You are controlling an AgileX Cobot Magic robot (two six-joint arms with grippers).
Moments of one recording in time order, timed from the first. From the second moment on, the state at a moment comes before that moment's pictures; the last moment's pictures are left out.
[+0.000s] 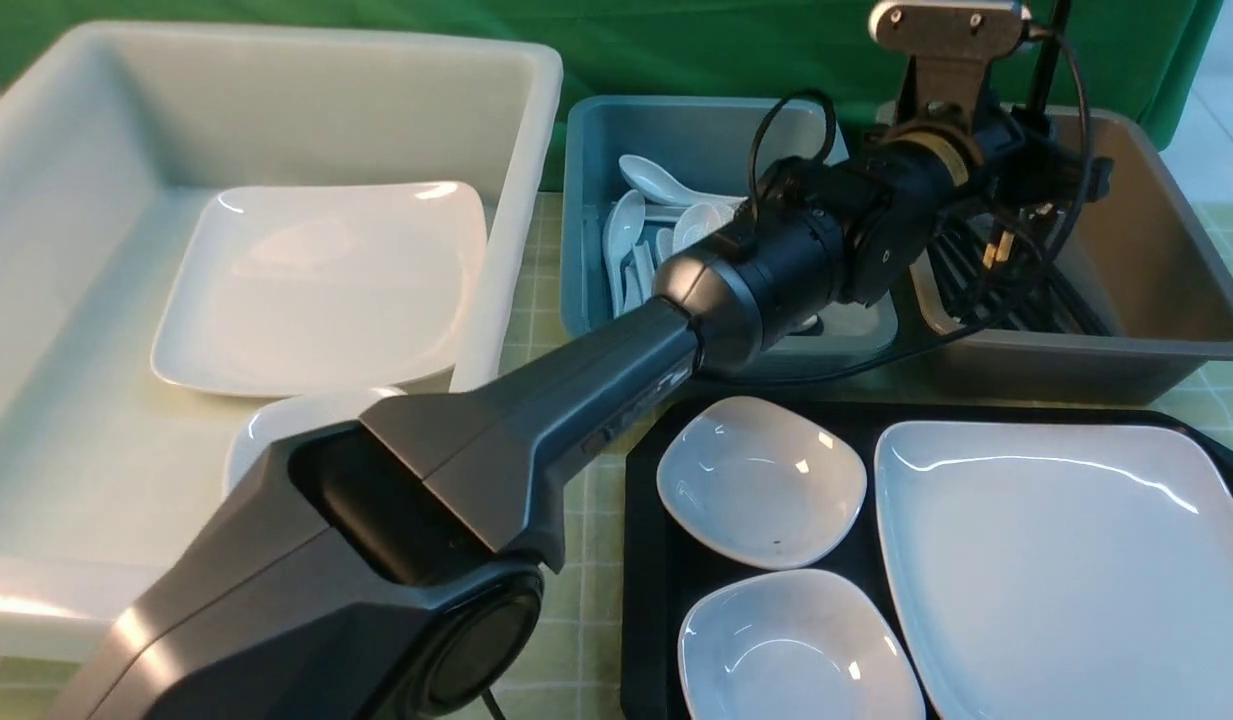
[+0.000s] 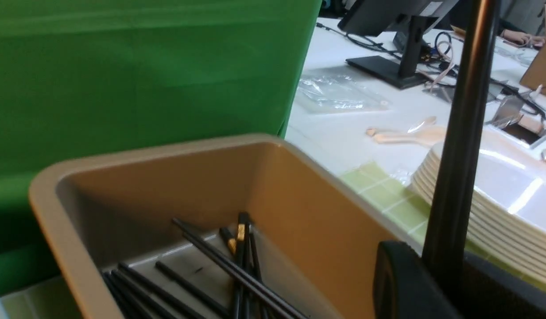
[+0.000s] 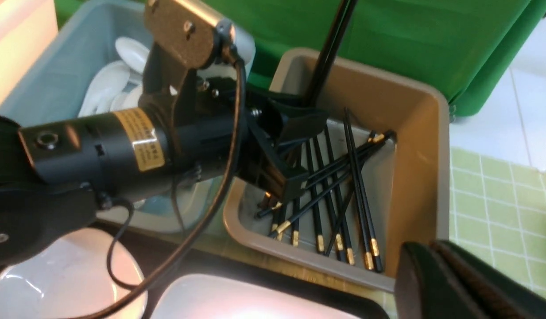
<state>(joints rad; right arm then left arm) 0.17 1.09 -1.23 -0.05 0.73 -0.05 -0.78 2.60 -2.52 -0.07 0.09 -0.18</state>
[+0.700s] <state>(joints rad) 0.17 1.08 -1.20 -0.05 0.75 -0.08 -0.76 2.37 -2.53 -0.03 1.04 -0.11</state>
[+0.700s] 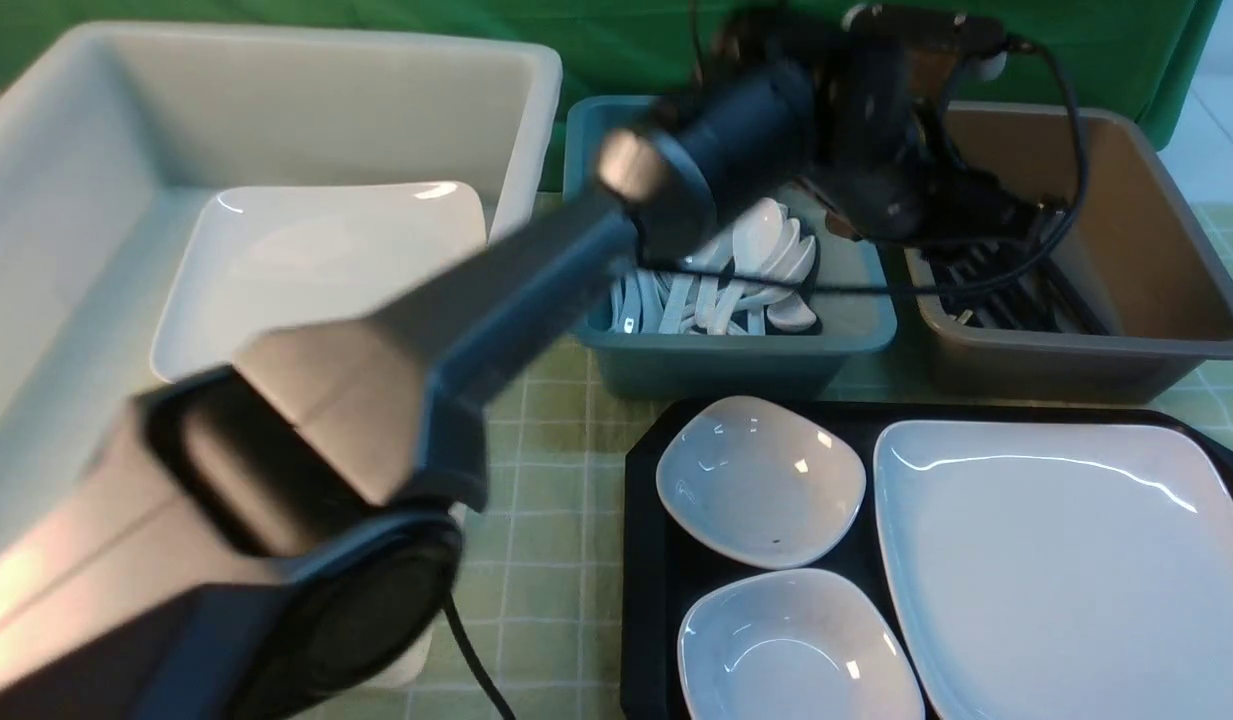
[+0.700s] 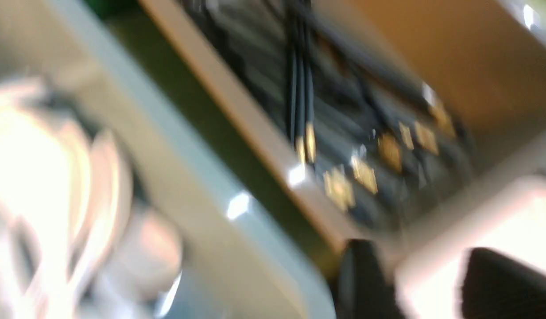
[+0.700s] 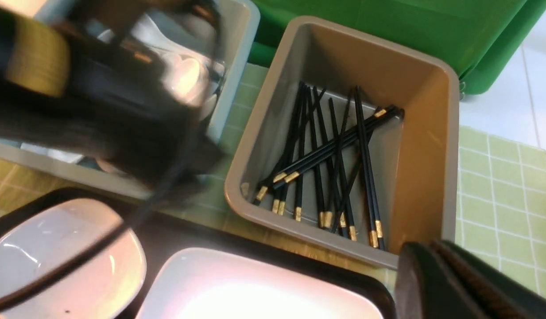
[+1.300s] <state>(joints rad) 0.17 1.07 -1.19 0.19 0.88 -0.31 -0.80 1.96 -1.67 -0.13 1.07 0.00</state>
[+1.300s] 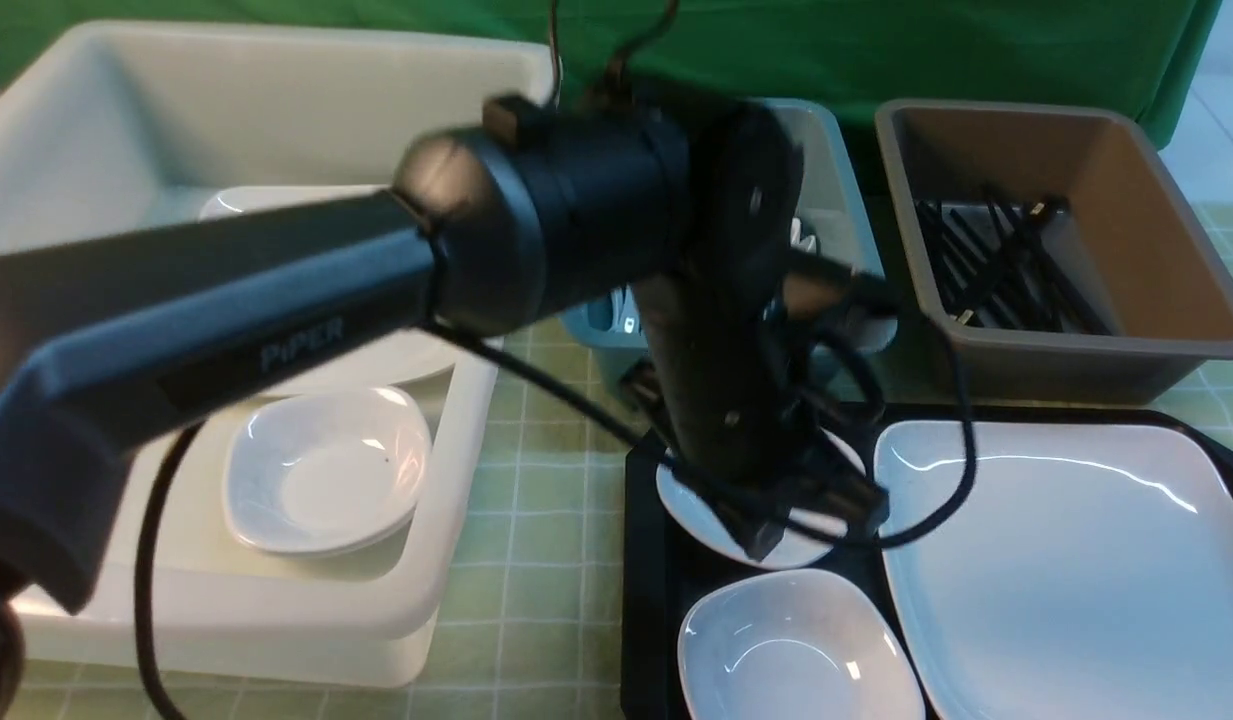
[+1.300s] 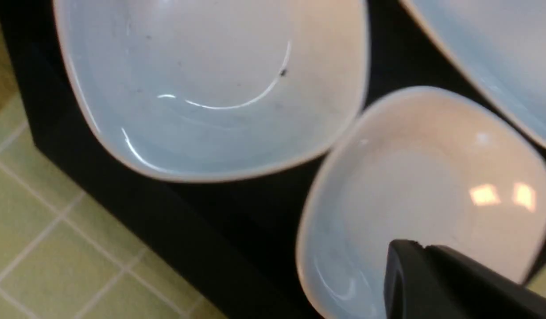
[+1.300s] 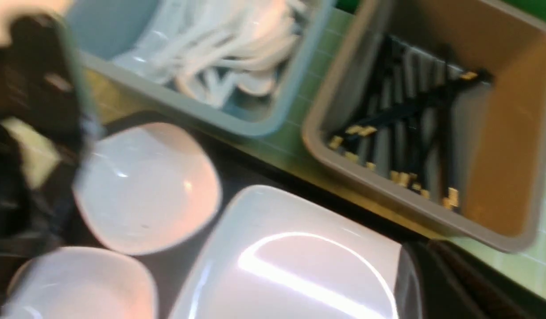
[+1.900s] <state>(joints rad) 0.17 1.07 -1.18 0.26 0.89 -0.37 -0.80 2.14 -1.64 -0.09 1.02 0.06</state>
